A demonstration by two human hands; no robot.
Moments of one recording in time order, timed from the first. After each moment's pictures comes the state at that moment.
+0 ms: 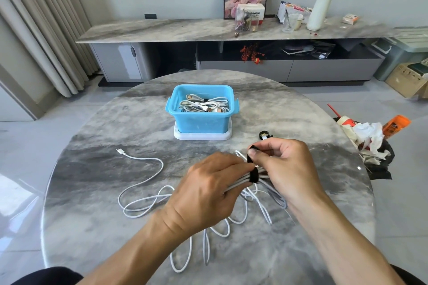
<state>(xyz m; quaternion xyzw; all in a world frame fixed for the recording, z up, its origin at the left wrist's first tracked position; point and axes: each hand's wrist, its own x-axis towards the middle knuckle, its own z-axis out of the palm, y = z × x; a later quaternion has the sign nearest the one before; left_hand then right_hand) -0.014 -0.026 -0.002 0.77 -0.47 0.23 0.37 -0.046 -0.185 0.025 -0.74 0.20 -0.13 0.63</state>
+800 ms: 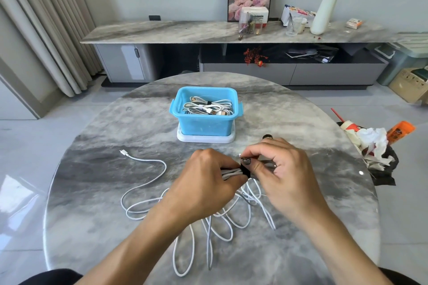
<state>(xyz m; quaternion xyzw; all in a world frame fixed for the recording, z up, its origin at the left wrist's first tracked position) -0.008 -0.023 0.030 0.86 -0.31 0.00 0.41 -0.049 -0.187 0.023 -0.89 -0.08 -0.27 0.36</state>
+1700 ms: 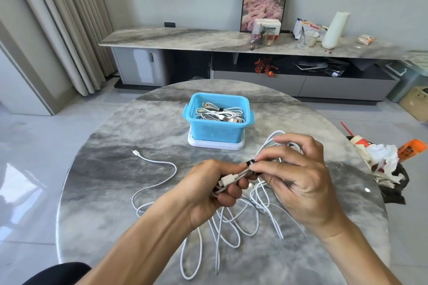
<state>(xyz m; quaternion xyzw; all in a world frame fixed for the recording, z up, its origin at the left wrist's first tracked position) -0.002 -0.013 0.042 0.51 0.05 -0.44 0.74 -0.042 -0.199 0.020 -0.86 -0.23 -0.40 0.23</state>
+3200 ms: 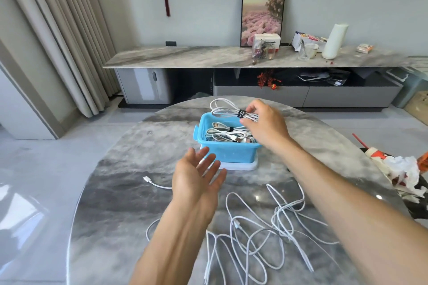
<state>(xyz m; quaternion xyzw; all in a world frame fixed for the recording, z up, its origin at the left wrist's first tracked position) 0.056 0.007 0.043 0.37 0.26 -0.15 0.88 0.142 -0.171 0.042 -0.94 0.09 -0.17 0.28</state>
